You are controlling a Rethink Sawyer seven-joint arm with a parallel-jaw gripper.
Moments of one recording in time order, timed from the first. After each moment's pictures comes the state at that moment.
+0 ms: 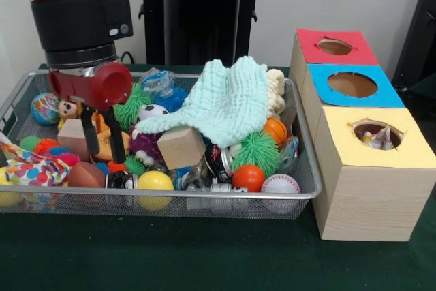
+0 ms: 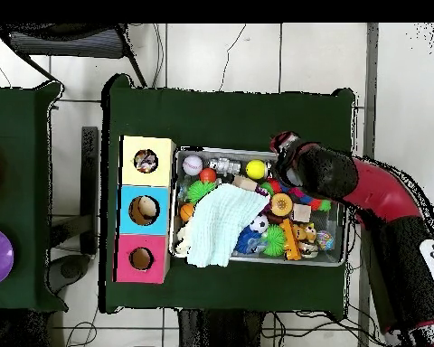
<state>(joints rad) -0.76 -0.57 0.44 1.48 -0.27 0.51 2.16</state>
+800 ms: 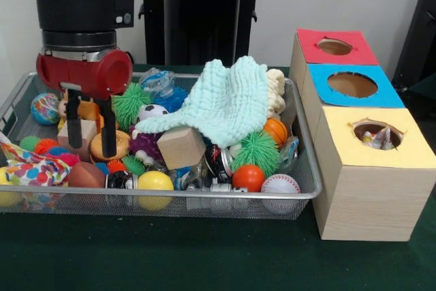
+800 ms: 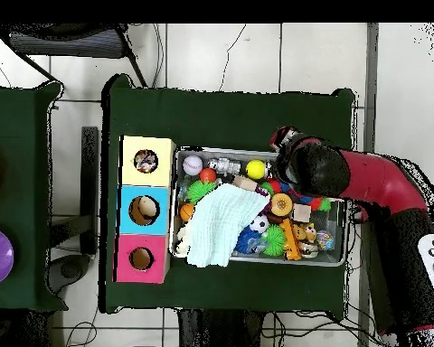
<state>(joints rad) -0.72 -0.62 0.43 1.44 -0.43 0.51 2.16</state>
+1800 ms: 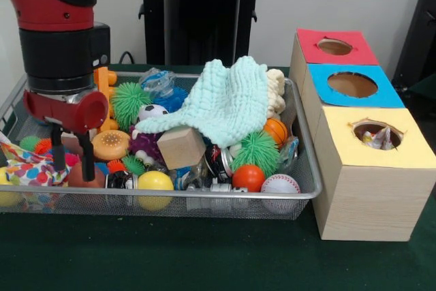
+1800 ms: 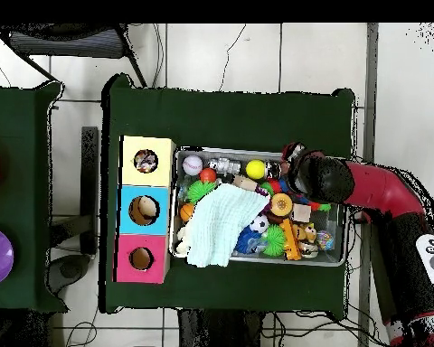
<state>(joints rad) -0.77 -0.50 0.42 1.40 -0.51 0.52 2.16</state>
